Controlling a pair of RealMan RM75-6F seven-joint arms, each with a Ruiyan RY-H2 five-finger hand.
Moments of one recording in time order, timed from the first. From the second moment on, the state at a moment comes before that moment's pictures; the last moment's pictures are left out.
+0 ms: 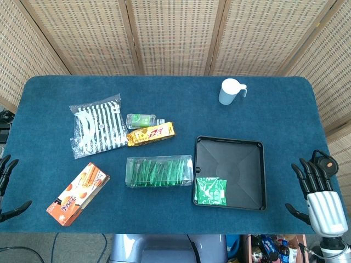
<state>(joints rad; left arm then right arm) 0.02 -1.02 0.00 -1.71 1.64 1.65 0.01 0.00 -1.08 0.03 -1.78 -1.71 1.64 -0.17</state>
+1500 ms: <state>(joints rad) -0.03 -1.03 -0.05 -1.70 1.52 1.56 0.00 0.83 -1.43 0.27 -1.81 -1.10 0.79 -0.29</state>
